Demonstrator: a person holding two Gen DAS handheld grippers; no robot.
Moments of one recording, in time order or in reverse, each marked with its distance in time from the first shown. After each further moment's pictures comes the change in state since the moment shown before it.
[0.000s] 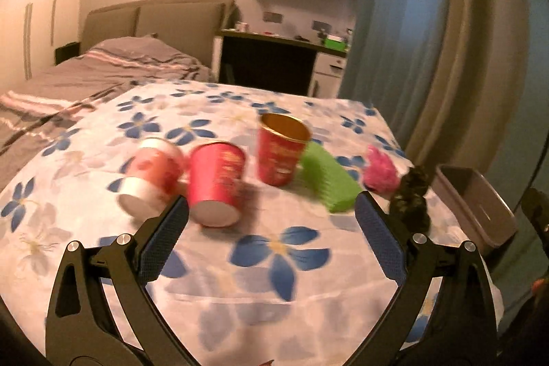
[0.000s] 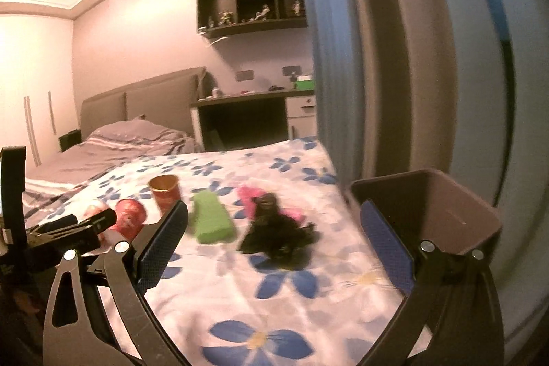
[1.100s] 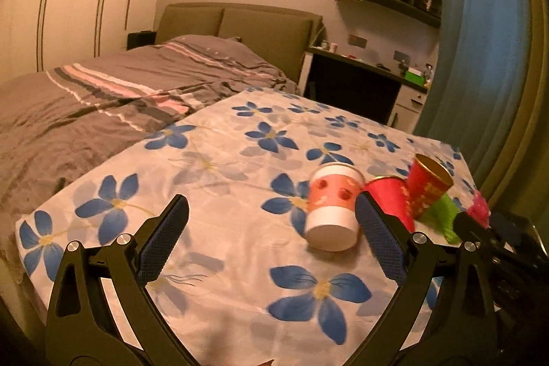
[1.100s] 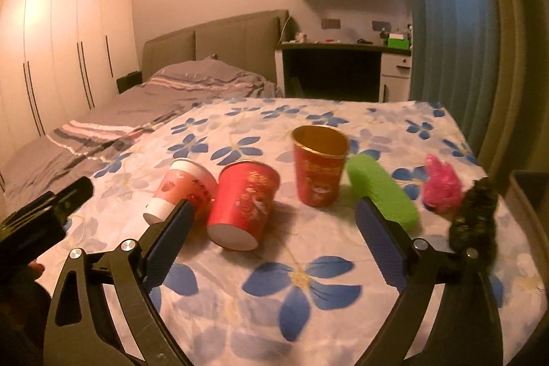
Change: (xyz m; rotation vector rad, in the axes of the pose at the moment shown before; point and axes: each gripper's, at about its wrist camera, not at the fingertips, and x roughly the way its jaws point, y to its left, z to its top) left arm -0.030 0.155 0.009 -0.163 -0.072 0.258; right arm 0.108 0.176 -0.020 -0.130 0.235 0.257
